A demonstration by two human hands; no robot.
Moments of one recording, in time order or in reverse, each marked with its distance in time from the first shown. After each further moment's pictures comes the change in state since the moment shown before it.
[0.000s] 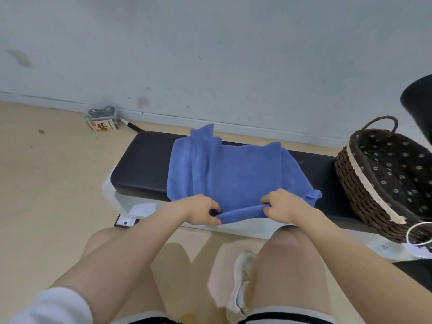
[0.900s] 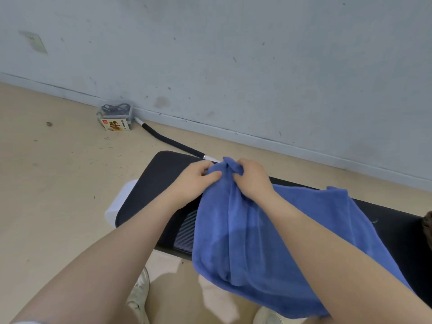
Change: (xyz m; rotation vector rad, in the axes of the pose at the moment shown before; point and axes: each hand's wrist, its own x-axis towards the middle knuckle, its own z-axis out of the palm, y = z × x) left_hand 0.073 -0.143 -0.094 -0.813 0.691 -0.006; right_hand 0.218 -0.139 -0.052 0.381 0.381 -0.030
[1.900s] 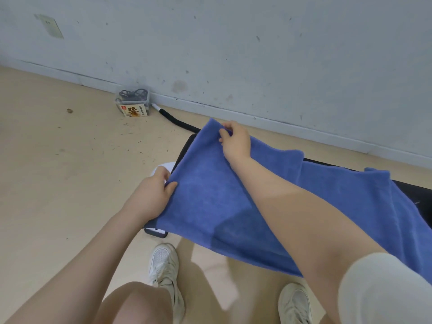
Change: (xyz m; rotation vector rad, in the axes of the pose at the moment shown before) left_hand -0.096 -0.066 -0.103 0.533 0.137 -0.318; right_hand 0.039 -0.100 0.076 0.560 0.197 0.008
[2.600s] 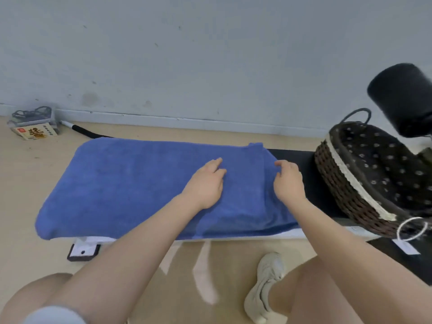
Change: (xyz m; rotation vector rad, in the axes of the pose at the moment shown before) left_hand -0.038 0.231 0.144 0.237 -0.206 0.755; right_hand -0.139 0.130 -0.303 -0.585 0.264 0.362
